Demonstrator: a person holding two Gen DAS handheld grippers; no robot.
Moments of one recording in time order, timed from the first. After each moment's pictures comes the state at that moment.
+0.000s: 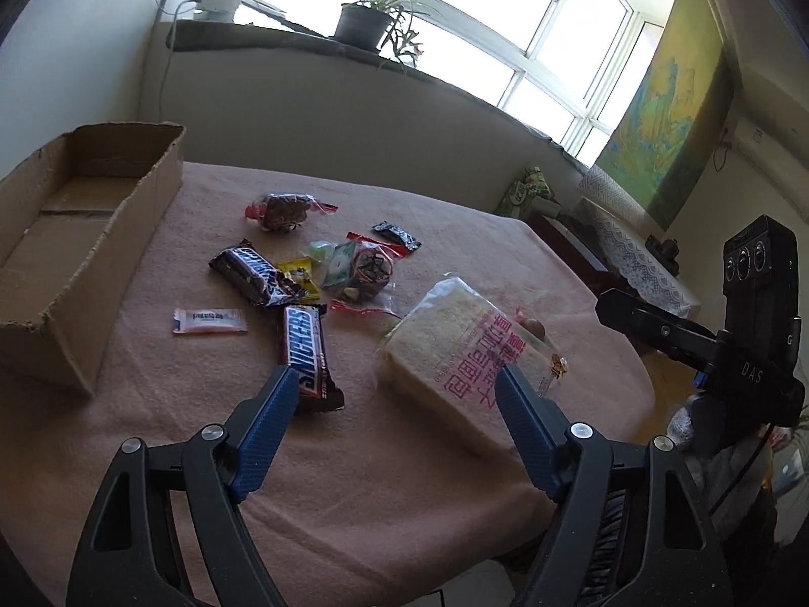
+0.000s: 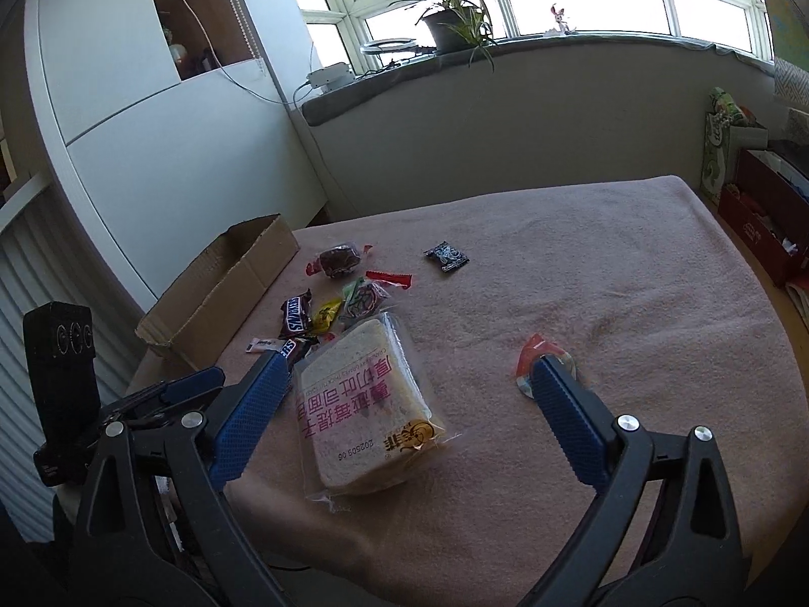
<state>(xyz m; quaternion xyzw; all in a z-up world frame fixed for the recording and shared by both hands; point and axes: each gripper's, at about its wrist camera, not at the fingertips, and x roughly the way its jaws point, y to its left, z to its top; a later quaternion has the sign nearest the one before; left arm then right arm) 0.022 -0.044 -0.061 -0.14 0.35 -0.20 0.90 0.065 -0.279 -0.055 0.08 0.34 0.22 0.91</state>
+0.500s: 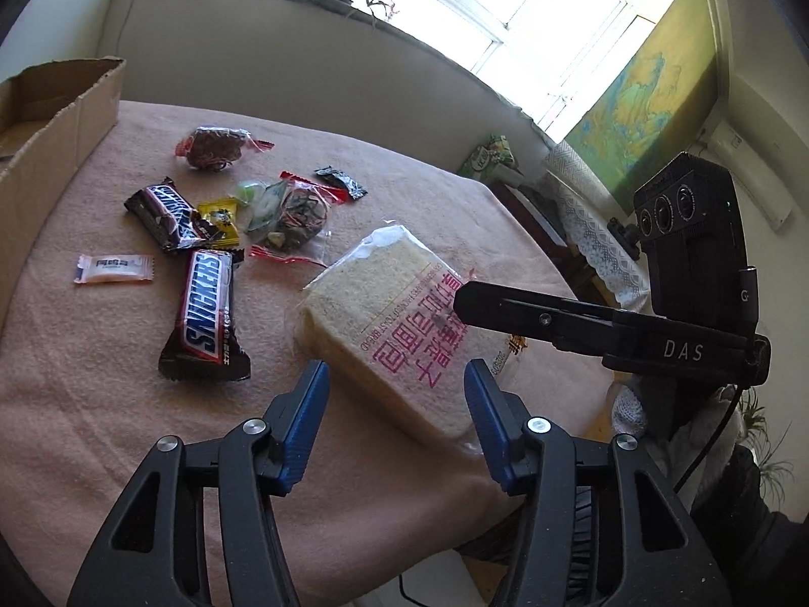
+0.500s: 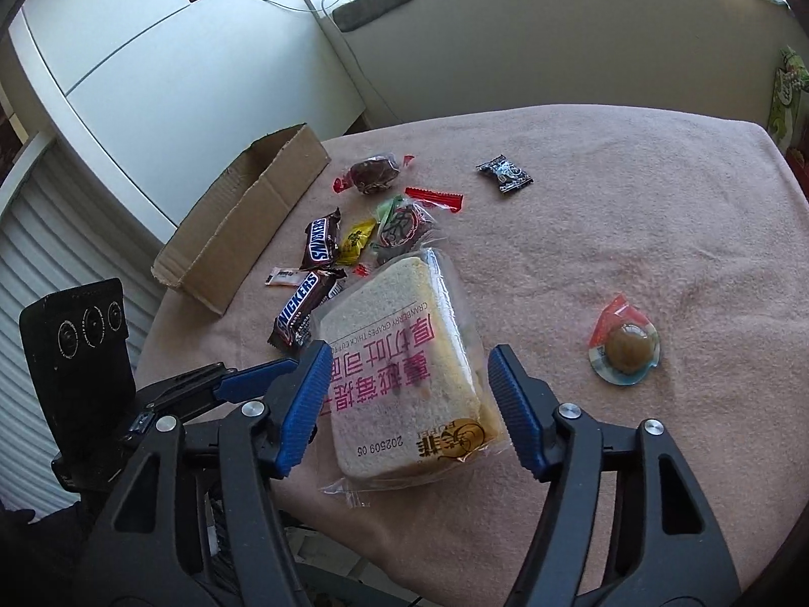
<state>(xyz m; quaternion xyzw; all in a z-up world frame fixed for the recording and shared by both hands) 0.037 -0.067 -0.081 -0.18 0.40 -0.26 0.86 0.113 -0.254 -0.084 0.07 0.46 0.29 0.84</state>
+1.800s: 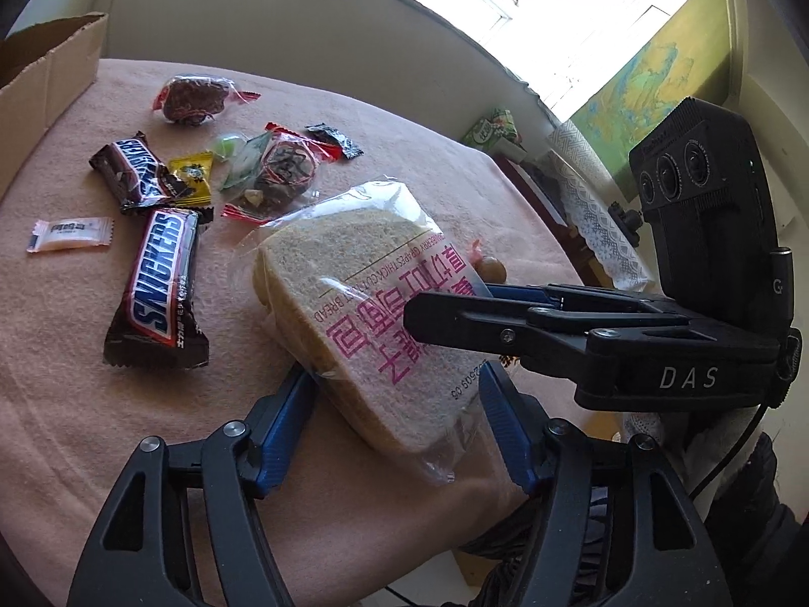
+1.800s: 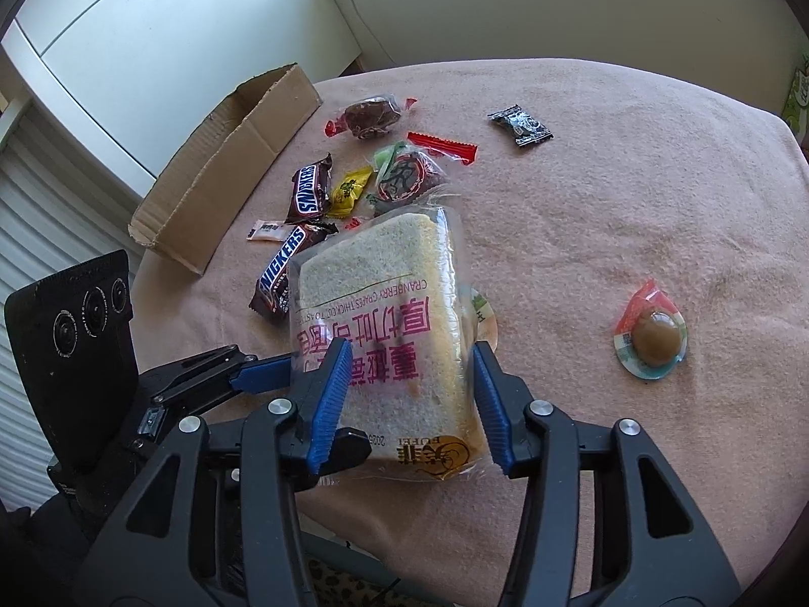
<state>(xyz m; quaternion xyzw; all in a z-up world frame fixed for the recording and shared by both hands) 0.056 -0.084 -0.100 -0.18 0.44 -0.27 0.84 0.118 -0.225 -0.097 0.02 0.51 0.28 0.81</state>
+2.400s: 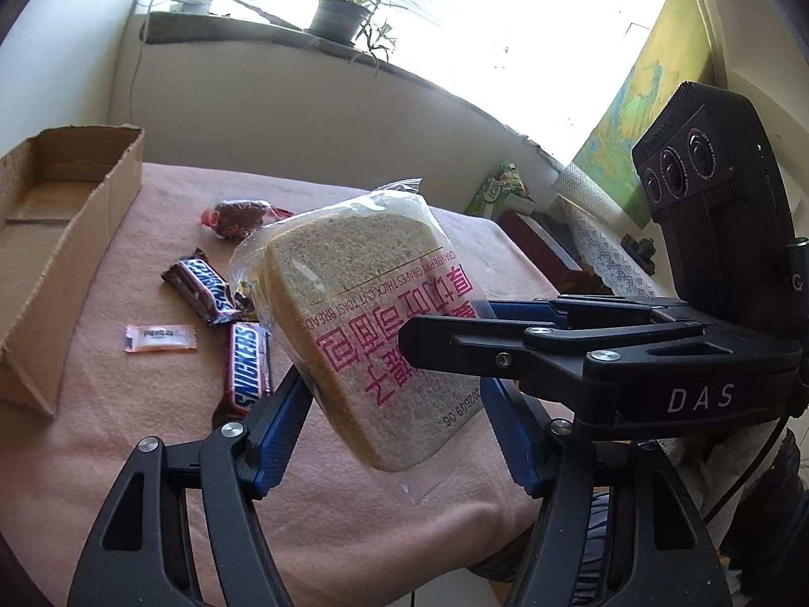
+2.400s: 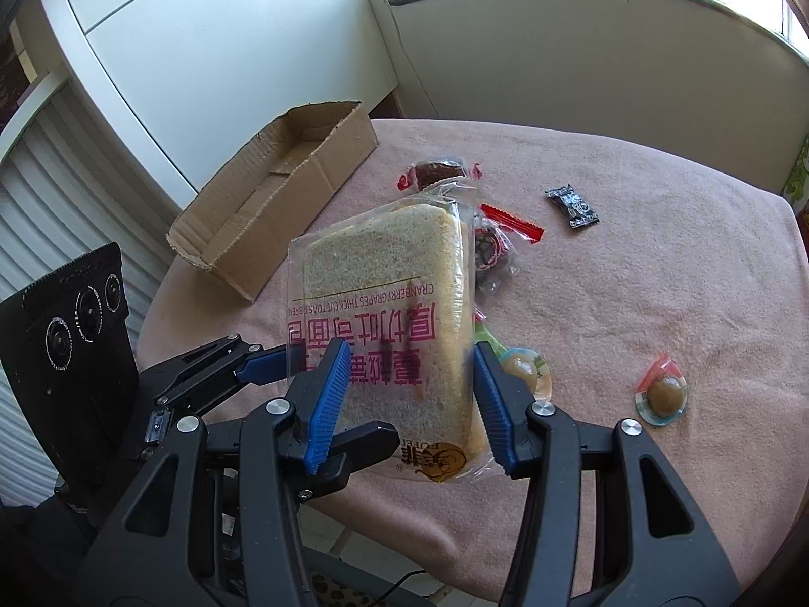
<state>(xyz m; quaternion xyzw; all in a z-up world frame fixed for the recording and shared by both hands) 0.034 -0.046 -0.049 -0.15 0.35 -0.23 0.90 0.102 -0.180 -0.040 -0.02 0.46 0.31 0.83</state>
